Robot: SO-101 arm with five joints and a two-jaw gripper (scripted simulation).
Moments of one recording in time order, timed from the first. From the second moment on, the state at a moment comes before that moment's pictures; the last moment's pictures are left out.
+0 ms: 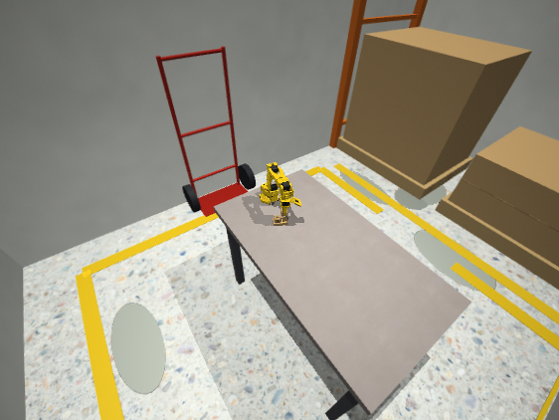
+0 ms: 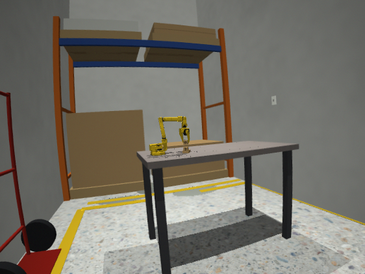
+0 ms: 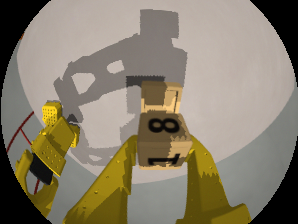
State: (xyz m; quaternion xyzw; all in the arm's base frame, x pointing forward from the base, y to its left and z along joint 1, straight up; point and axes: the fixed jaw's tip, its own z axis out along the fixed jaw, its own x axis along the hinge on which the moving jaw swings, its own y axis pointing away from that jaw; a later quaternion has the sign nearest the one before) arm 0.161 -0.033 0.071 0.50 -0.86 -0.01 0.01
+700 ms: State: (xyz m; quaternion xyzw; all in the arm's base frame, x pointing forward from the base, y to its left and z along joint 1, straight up) arm 0.169 -0.007 0.073 0.57 -0.82 -0.01 0.01
